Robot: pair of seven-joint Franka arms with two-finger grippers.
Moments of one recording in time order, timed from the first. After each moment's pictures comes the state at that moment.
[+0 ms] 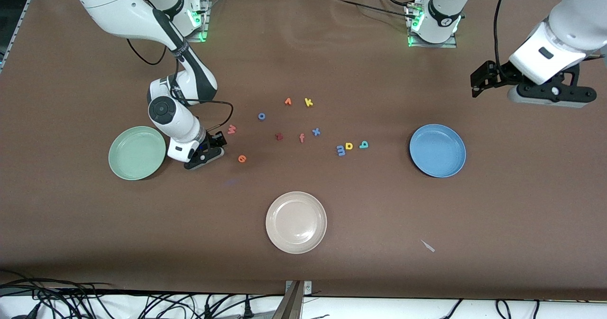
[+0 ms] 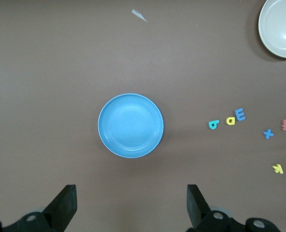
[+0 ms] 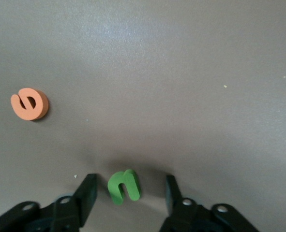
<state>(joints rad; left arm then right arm) 0.14 0.04 -0.32 -1.59 0.02 1.57 -0.09 0.20 0.52 0.14 -2.09 -0.04 2.65 -0.13</state>
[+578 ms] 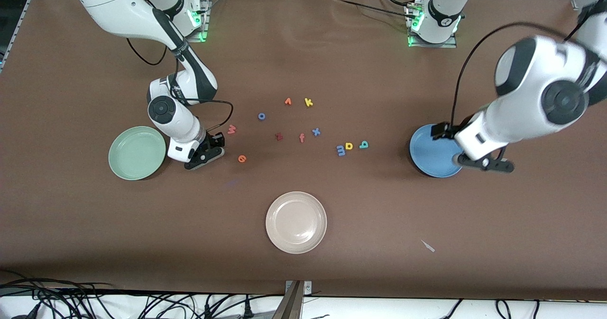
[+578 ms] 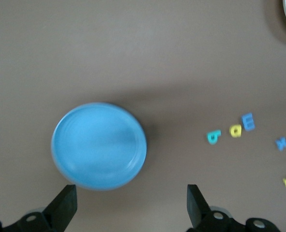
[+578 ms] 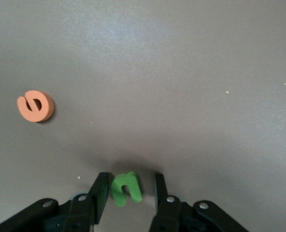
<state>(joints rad) 0.09 0.40 -0.33 -1.59 0.02 1.81 -0.09 0.20 0.52 0.14 -2.08 -0.04 2.65 -0.14</state>
